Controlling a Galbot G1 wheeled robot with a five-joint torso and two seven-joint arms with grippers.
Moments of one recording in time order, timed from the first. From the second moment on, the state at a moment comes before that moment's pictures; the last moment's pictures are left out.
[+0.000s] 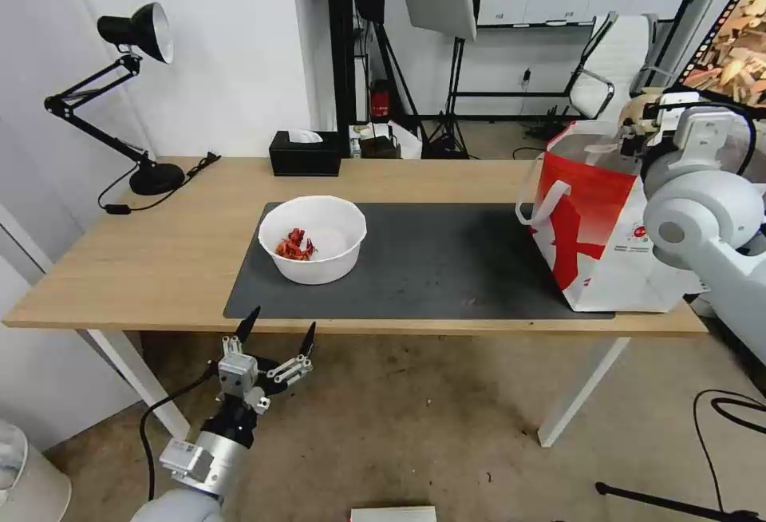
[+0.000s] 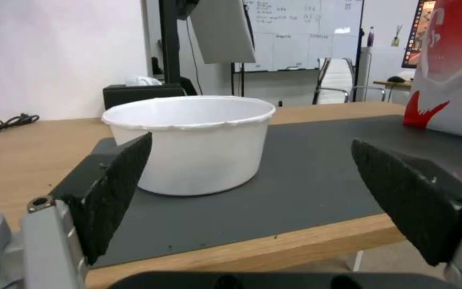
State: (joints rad) left arm 1.68 -1.21 -0.48 -2.15 -0.25 -0.22 0.05; right arm -0.41 0.56 0.03 1.87 1.09 -0.52 0.84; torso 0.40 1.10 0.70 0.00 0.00
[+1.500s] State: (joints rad) left arm 1.76 -1.29 -0.55 -2.20 -0.22 -0.25 0.06; right arm -1.20 0.70 0.29 2.12 0.83 0.13 0.21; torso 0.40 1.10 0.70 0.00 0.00
